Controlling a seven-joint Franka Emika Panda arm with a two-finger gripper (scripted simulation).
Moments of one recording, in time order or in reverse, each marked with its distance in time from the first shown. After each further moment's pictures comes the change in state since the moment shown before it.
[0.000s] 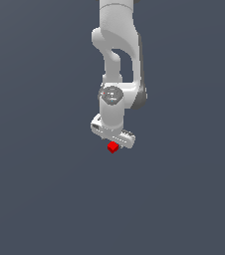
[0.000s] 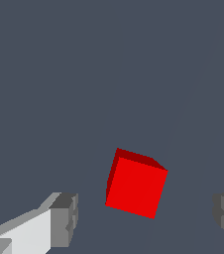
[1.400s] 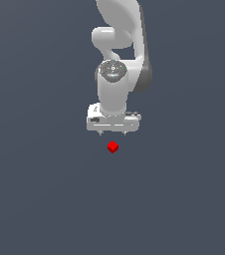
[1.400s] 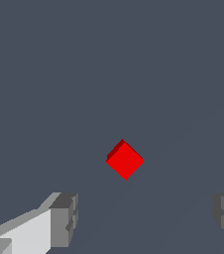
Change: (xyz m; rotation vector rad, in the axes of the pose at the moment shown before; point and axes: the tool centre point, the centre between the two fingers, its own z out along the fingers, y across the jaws) arm 0.005 -0.004 -0.087 -0.011 -0.028 -0.463
